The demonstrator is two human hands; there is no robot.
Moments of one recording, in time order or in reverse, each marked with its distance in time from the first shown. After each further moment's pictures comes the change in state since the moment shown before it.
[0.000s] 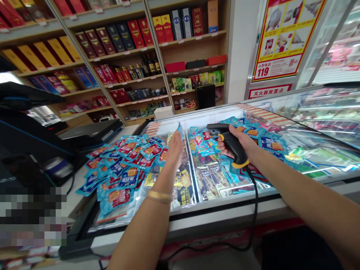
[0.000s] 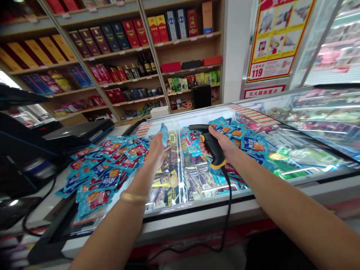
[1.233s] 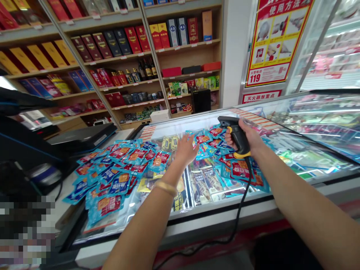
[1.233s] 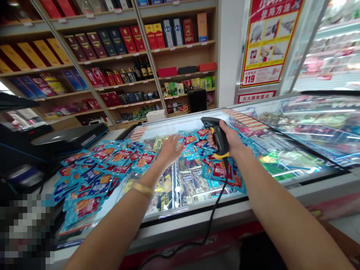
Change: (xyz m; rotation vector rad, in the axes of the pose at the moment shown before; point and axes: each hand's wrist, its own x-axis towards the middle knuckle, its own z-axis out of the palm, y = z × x) left_hand 0.009 -0.021 0.039 0.911 -0.318 0.453; right_hand -0.010 -0.043 -0.023 -0.008 0.112 -0.202
